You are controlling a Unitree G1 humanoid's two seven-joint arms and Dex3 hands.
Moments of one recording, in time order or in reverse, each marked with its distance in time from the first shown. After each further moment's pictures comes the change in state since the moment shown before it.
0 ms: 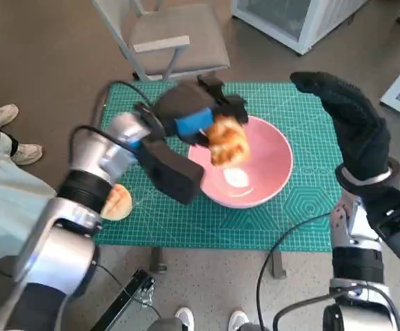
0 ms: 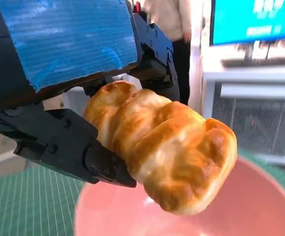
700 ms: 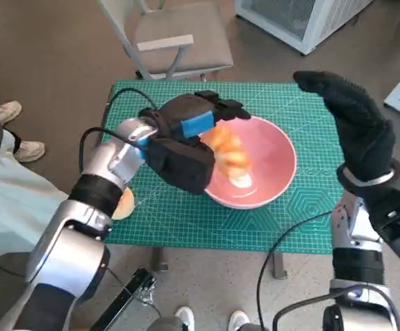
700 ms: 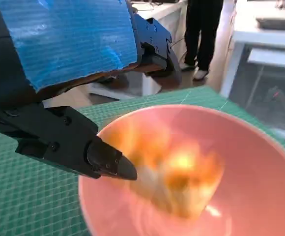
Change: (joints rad) left arm 0.026 -0.020 0.109 -0.008 -0.182 0.065 -0.219; right arm 0.012 0.000 -0.002 -0.026 0.015 0.005 -0.003
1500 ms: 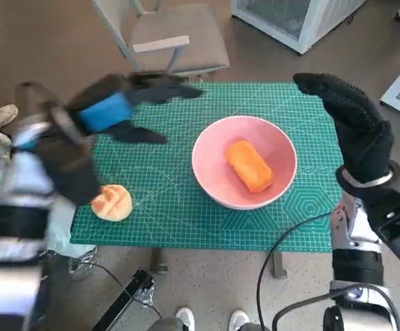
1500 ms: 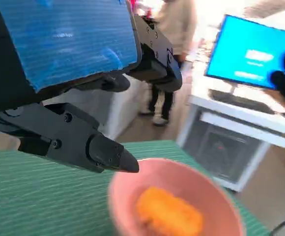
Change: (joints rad) left arm 0.348 0.369 0.299 -0.658 -0.383 0.119 -0.358; right arm 0.003 0.005 0.007 0.015 0.002 -0.009 -0.005
